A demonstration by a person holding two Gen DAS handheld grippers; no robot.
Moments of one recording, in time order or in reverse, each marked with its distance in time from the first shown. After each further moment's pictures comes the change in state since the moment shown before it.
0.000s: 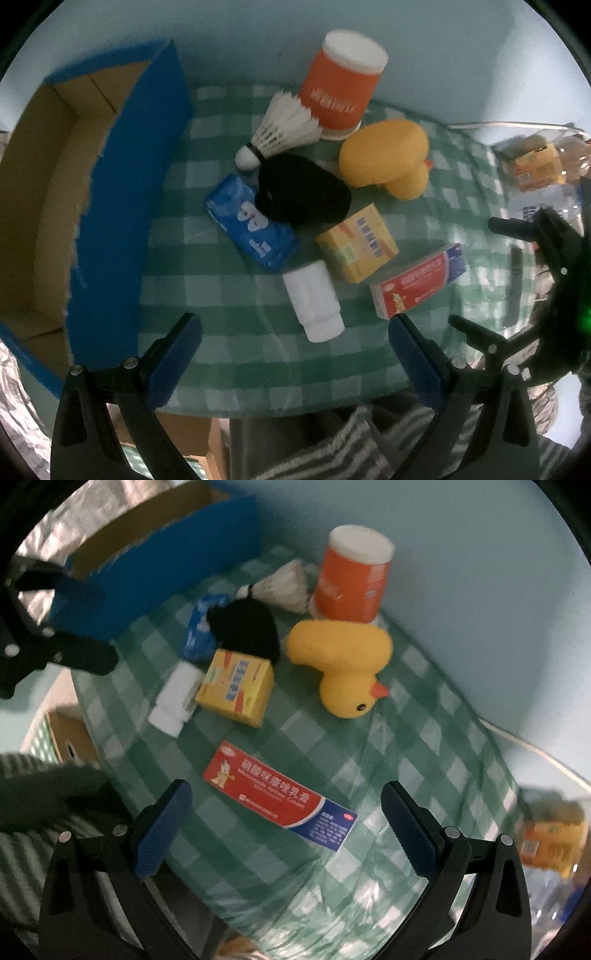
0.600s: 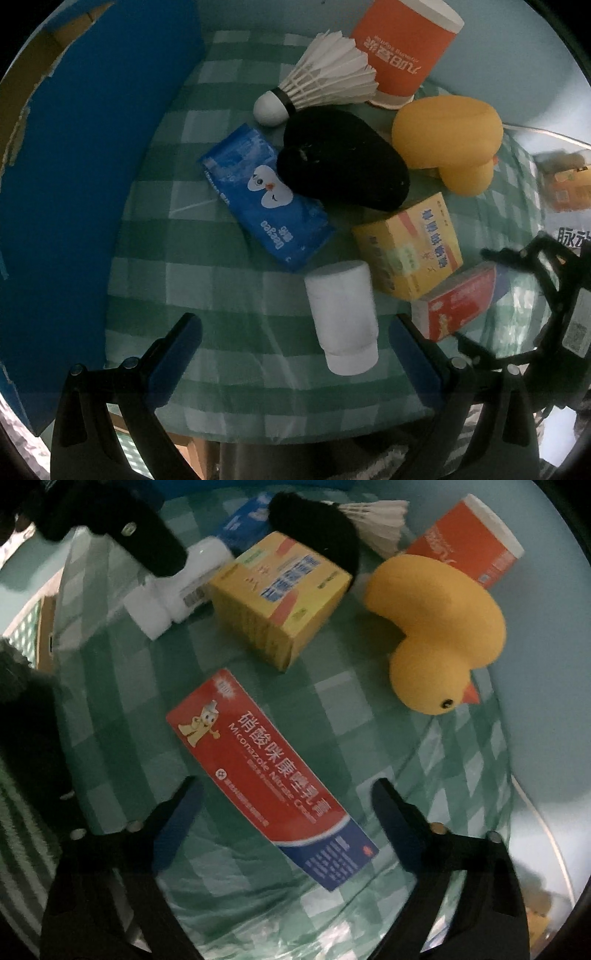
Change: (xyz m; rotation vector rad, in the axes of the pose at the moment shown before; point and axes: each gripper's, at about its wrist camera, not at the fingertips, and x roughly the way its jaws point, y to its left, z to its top) left arm 0.058 0.017 0.003 -0.147 0.055 0.028; right arm 0.079 0.023 -0.013 -0.158 0.154 -0.064
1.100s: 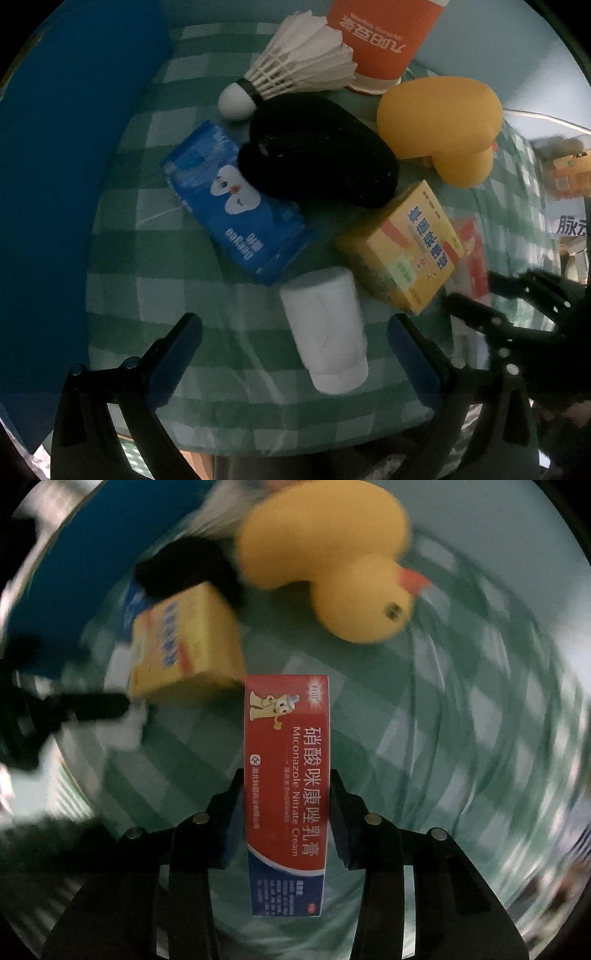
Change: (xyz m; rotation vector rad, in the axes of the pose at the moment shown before) left arm 0.012 -0.007 0.014 -0.050 0.001 -0.015; right arm 0.004 -0.070 -0.018 0.845 -0.032 0.262
